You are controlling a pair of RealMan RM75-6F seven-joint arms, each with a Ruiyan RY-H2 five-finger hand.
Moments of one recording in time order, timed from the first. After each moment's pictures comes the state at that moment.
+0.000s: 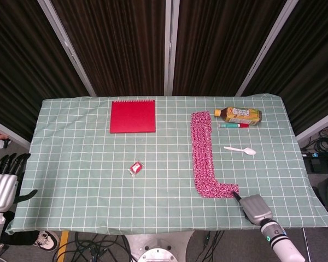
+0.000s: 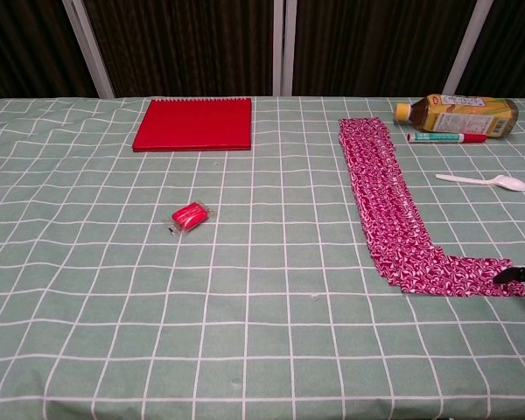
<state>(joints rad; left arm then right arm) -0.11 -1.18 -0.04 -1.48 1.50 1.48 -0.01 0.39 -1.24 -0.15 -1.76 -1.09 0.95 -0.62</state>
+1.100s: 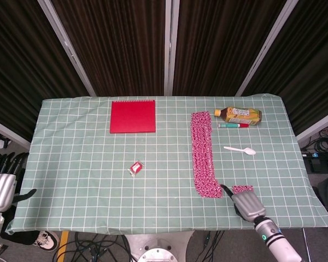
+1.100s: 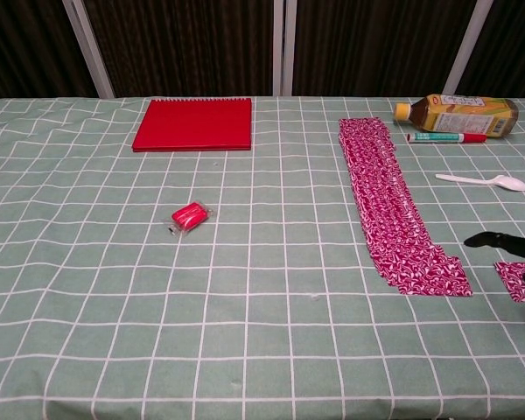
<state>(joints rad) -0.10 -1.17 -0.04 -1.49 1.50 1.49 -0.01 0.39 -1.27 -0.12 -1.76 -1.28 1.00 -0.47</state>
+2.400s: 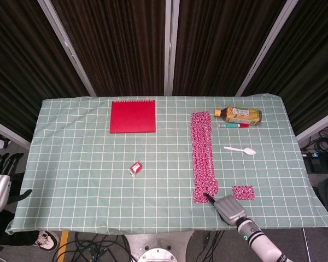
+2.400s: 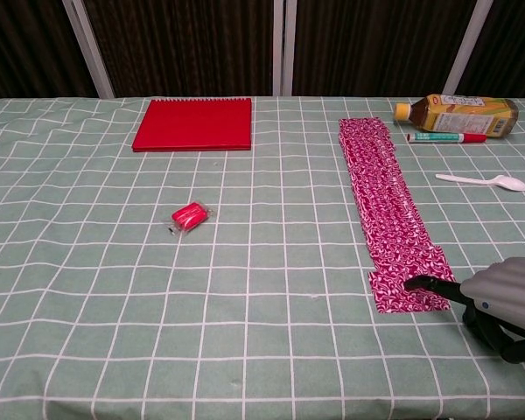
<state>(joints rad) -0.09 -1.16 -0.04 -1.46 1.50 1.50 -0.05 0.51 -1.37 -0.15 -1.81 -1.08 0.90 -0.69</state>
